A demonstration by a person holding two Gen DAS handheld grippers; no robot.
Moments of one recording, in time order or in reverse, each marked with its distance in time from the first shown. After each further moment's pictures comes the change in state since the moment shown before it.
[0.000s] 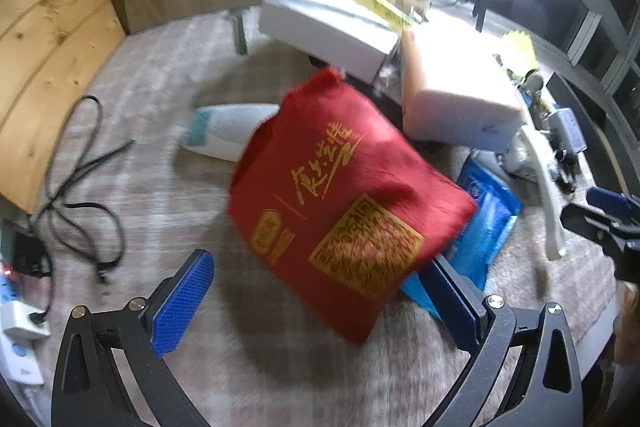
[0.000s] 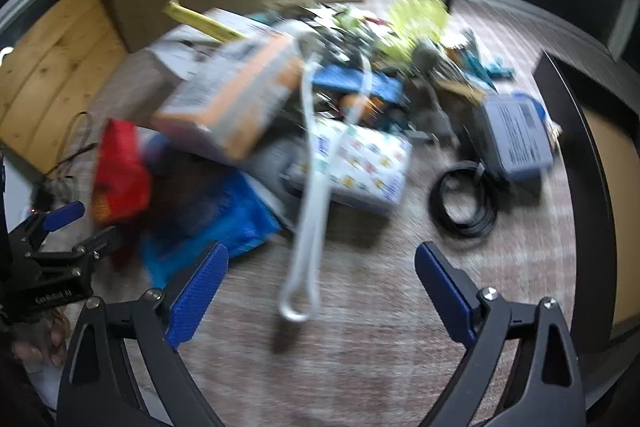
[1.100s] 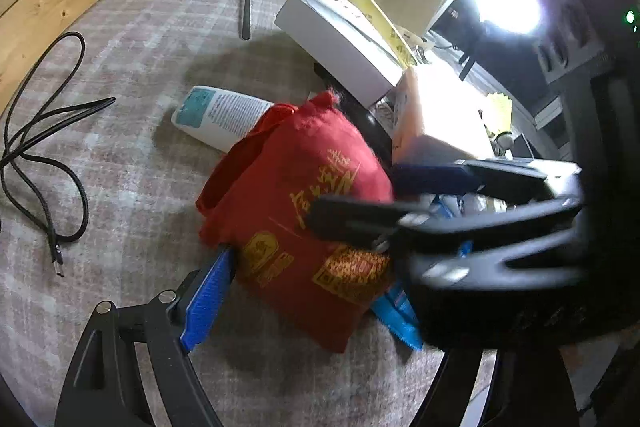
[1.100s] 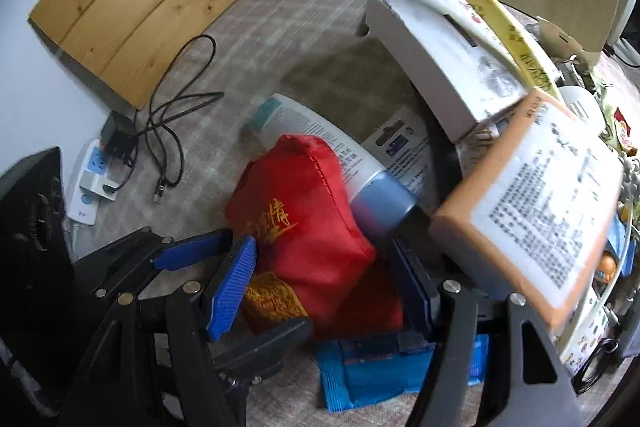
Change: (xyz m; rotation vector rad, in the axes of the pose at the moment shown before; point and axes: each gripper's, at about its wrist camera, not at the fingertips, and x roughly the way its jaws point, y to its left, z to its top) left arm 0.010 0.037 0.004 -0.244 0.008 -0.264; right arm 0.067 0.158 0.059 -0.377 0.258 0.314
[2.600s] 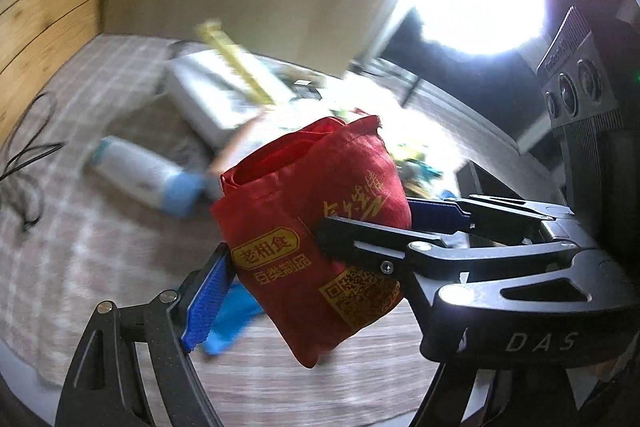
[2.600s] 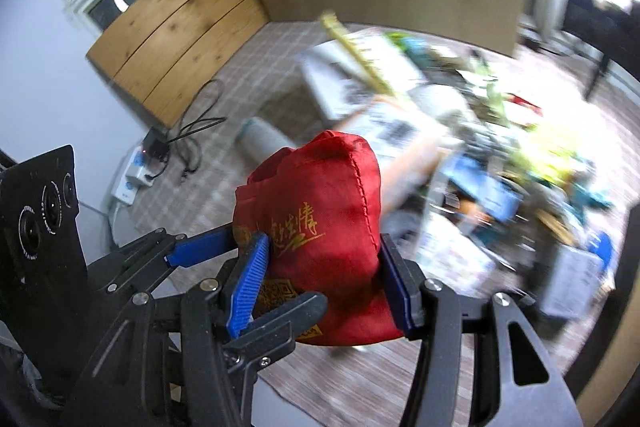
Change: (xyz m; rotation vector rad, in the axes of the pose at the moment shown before) left arm -0.025 -0.171 0.002 0.011 -0.106 0.023; right arm -0.143 -0.099 -0.065 0.041 -0.126 0.067
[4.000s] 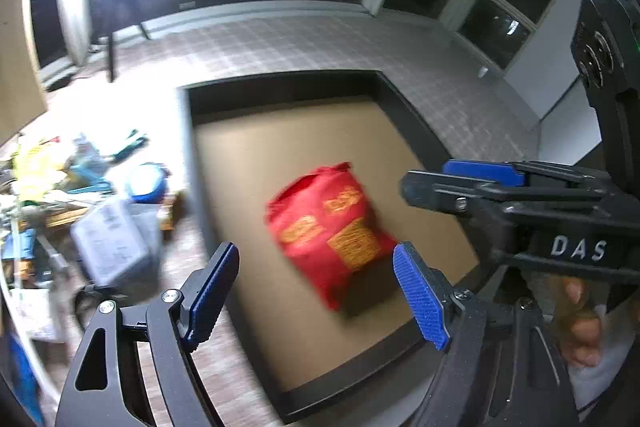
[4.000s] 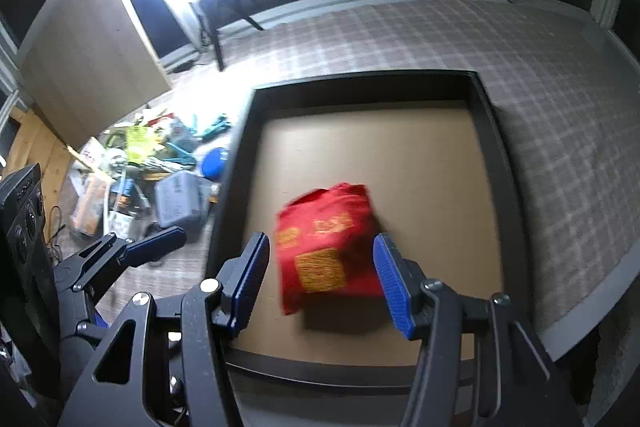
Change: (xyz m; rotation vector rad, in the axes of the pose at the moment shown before) left arm 0.105 -0.313 -0.048 0.519 0.217 -0.198; right arm -0.207 -0.258 -0.211 0.612 -0.208 -0.426
